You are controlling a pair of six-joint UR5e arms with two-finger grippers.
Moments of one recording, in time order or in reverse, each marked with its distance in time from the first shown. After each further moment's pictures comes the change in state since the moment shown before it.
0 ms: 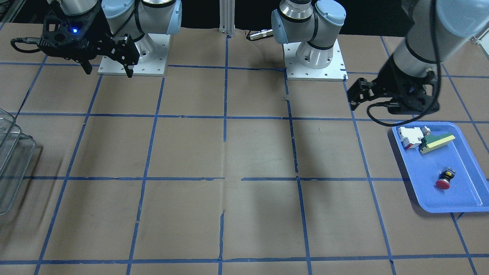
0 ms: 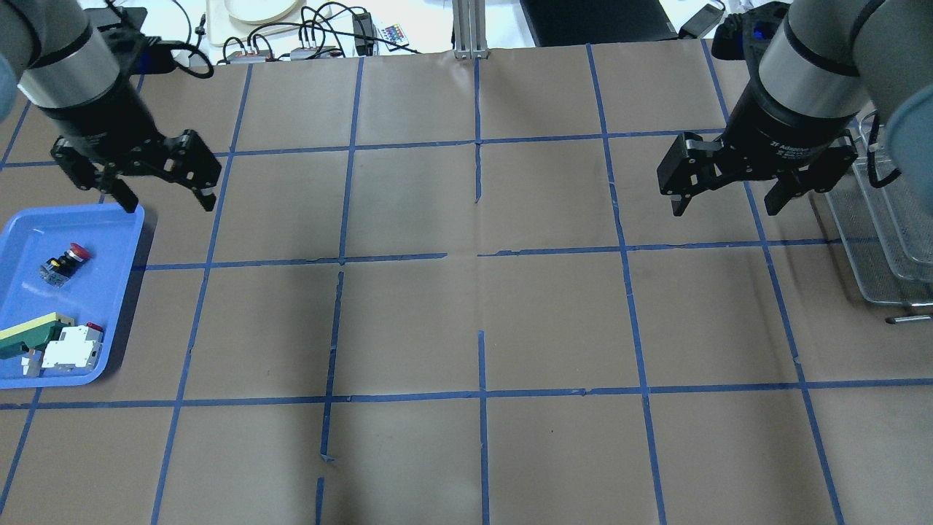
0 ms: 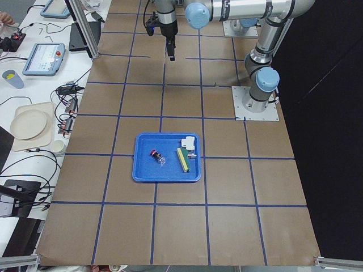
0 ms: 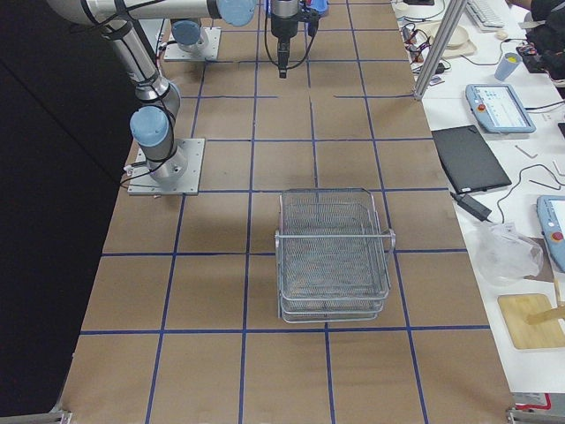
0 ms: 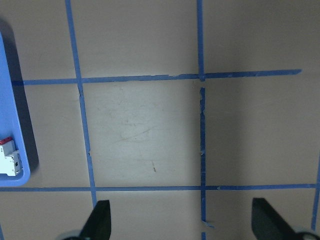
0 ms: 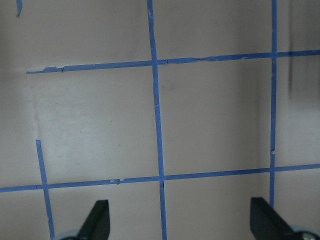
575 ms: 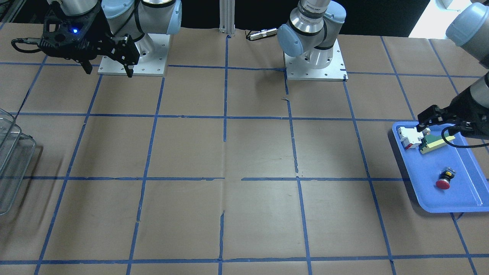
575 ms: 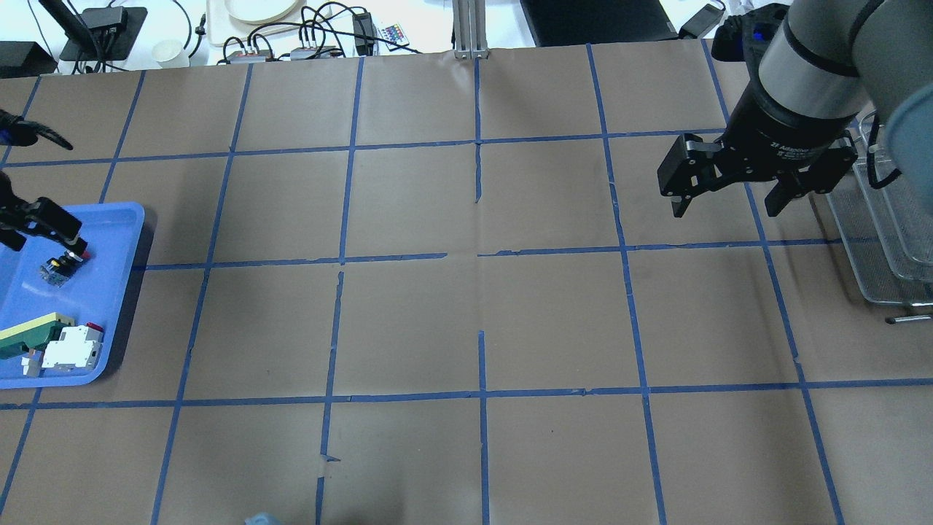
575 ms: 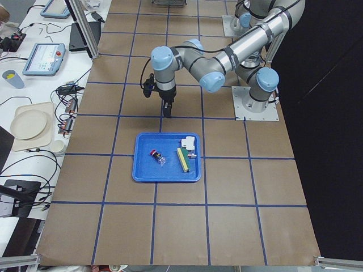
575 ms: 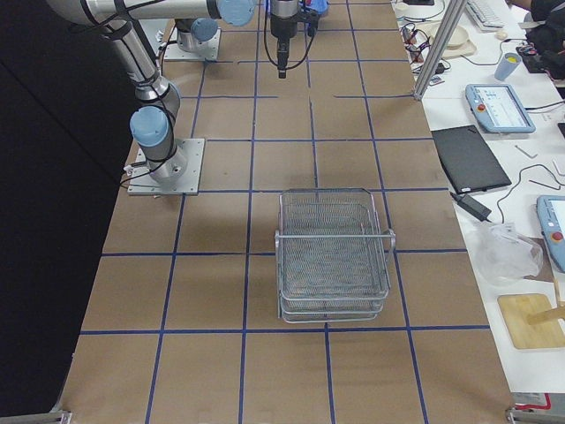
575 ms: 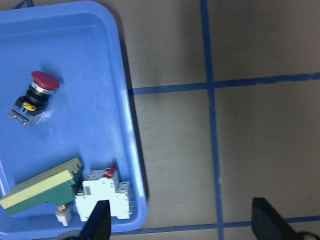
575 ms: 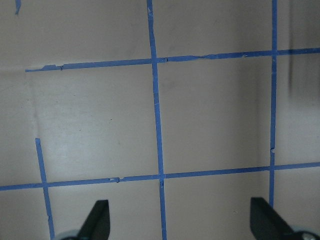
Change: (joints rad) left arm 0.411 -0.128 -0.122 0.328 -0.011 0.585; right arm 0.000 0.000 0.000 0.003 0.000 0.000
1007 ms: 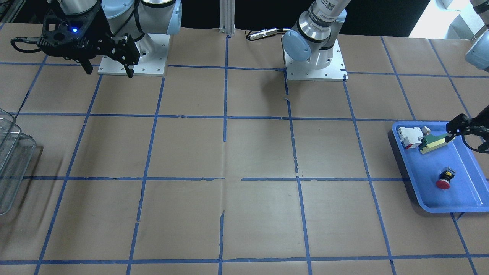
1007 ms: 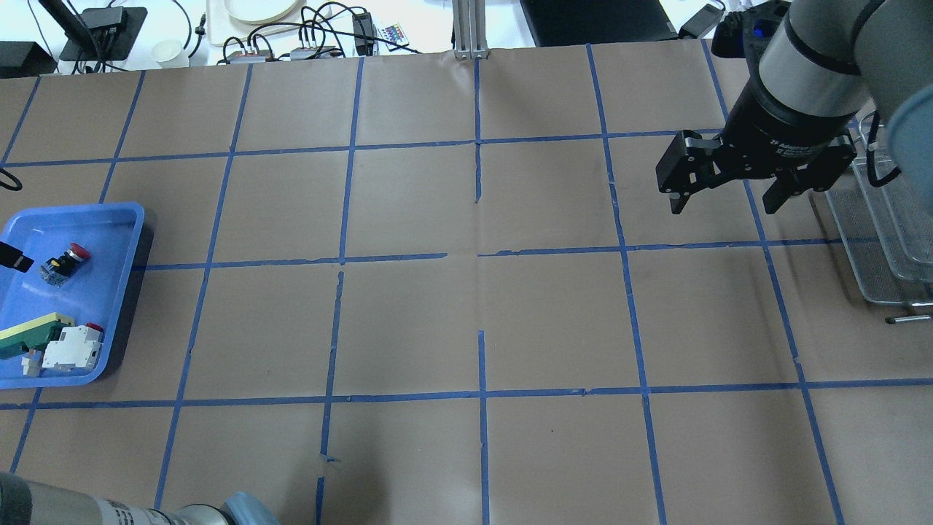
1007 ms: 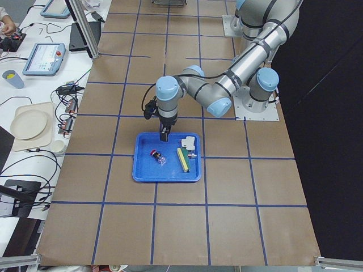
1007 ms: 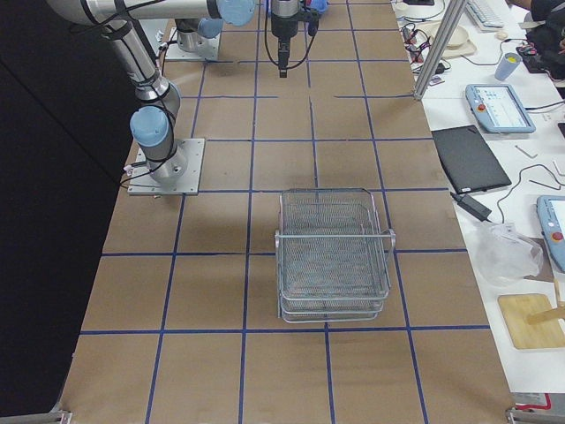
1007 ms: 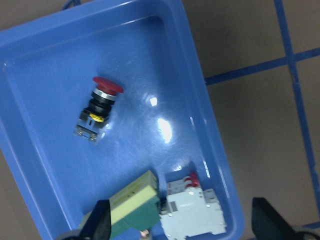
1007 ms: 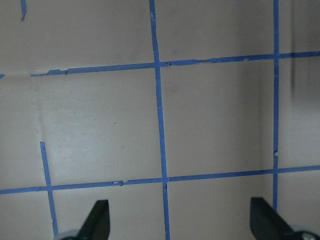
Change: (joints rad) left arm 0.142 -0.134 0.011 0.250 -0.099 0.437; right arm -0.001 -0.001 -0.002 -0.015 0.011 0.006
